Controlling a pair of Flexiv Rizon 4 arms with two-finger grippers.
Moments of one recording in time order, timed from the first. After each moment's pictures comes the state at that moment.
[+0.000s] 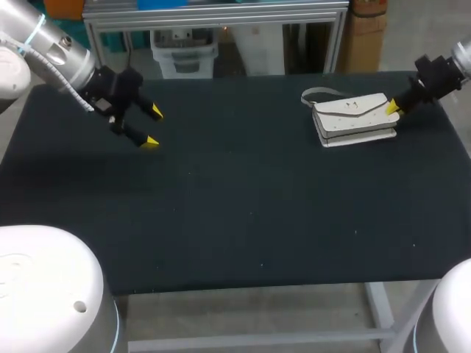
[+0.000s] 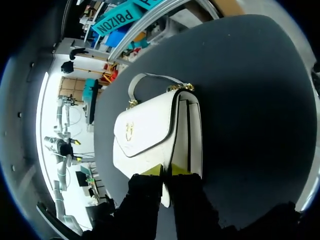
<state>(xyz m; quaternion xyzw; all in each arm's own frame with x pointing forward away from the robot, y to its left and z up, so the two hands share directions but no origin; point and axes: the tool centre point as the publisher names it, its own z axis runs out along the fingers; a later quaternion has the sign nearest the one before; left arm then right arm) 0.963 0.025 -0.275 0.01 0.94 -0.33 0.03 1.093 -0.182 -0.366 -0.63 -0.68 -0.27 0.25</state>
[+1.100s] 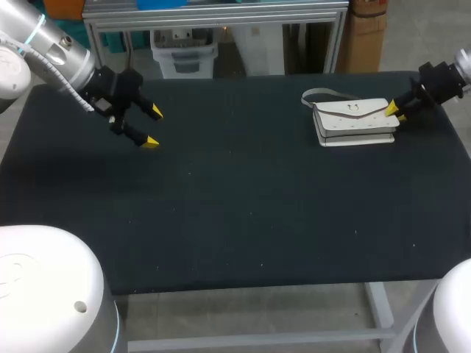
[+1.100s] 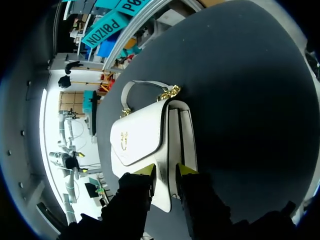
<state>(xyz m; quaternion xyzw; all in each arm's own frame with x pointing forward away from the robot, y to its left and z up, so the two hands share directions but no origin) 0.964 0.025 -0.275 0.01 0.94 -0.33 0.03 1.100 -0.187 -0.376 -0.67 -0.63 -0.28 0.27</state>
